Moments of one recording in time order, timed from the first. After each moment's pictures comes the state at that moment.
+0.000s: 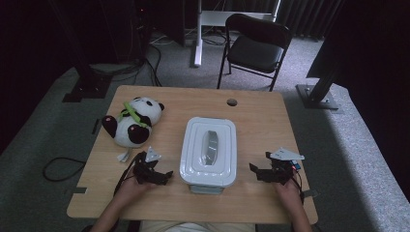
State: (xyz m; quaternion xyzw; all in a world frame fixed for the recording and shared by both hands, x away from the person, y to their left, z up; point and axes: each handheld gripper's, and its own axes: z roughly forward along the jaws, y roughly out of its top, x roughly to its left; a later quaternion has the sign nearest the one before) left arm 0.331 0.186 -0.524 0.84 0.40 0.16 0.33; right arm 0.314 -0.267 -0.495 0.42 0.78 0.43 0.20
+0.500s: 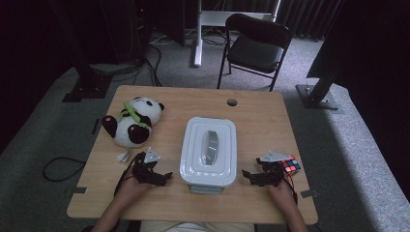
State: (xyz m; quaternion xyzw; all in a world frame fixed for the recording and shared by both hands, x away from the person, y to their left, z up) left arm 0.330 0.189 -0.524 0.85 0.38 0.15 0.34; right arm 0.325 -0.254 -0.525 0.41 0.81 0.39 0.15
